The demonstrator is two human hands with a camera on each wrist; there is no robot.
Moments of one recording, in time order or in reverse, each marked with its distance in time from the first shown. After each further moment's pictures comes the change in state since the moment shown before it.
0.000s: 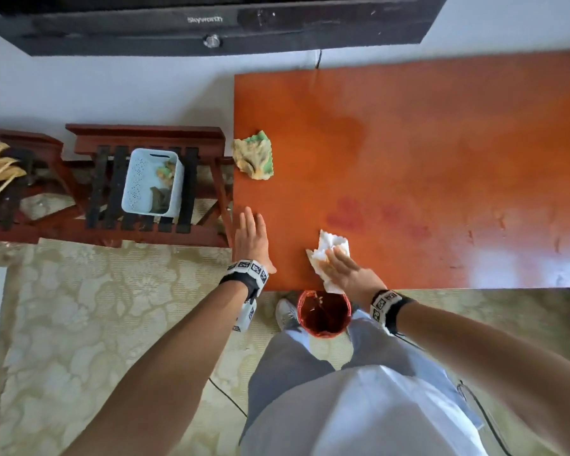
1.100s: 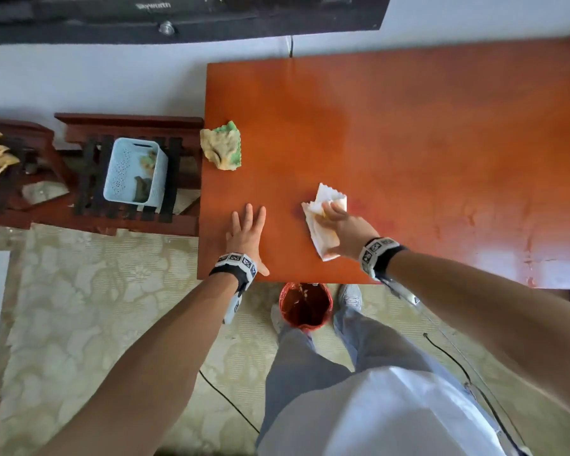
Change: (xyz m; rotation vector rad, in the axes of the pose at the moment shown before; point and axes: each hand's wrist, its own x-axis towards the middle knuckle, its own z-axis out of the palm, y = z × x) left_hand -0.007 0.071 0.008 -0.031 -0.162 0.002; right_hand 0.008 0.111 -0.044 0.196 0.078 0.062
